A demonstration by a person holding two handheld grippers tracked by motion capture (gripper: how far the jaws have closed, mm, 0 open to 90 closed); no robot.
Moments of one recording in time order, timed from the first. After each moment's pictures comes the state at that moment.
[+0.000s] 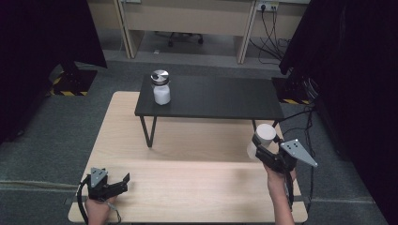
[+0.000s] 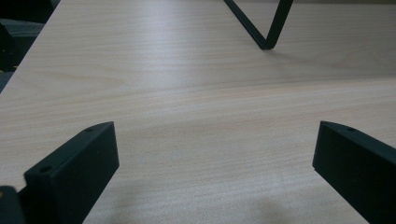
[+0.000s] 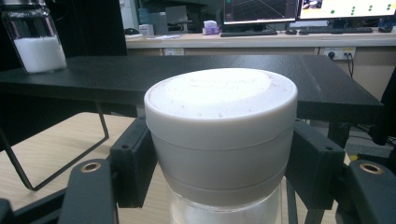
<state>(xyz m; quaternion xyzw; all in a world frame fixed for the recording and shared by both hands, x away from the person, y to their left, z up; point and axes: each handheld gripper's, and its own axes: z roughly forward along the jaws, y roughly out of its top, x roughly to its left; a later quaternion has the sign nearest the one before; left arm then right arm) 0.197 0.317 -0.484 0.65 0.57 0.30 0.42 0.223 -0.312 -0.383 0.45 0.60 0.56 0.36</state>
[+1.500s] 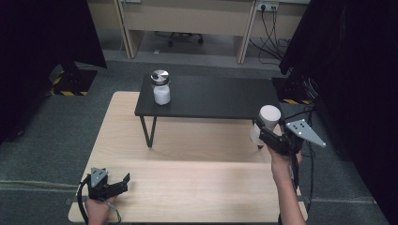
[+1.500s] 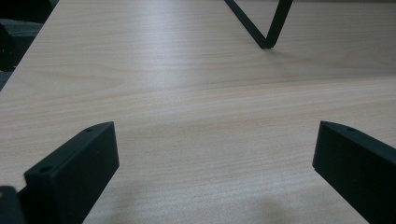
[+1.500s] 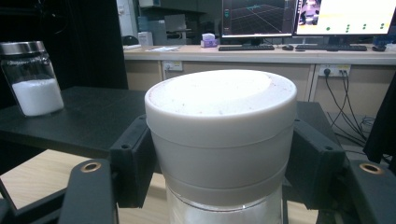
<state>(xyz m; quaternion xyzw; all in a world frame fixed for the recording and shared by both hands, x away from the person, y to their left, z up) 0.198 0.317 -0.484 0.65 0.57 0.29 0.41 0.246 -0.309 -0.331 0.44 0.60 0.56 0.37</state>
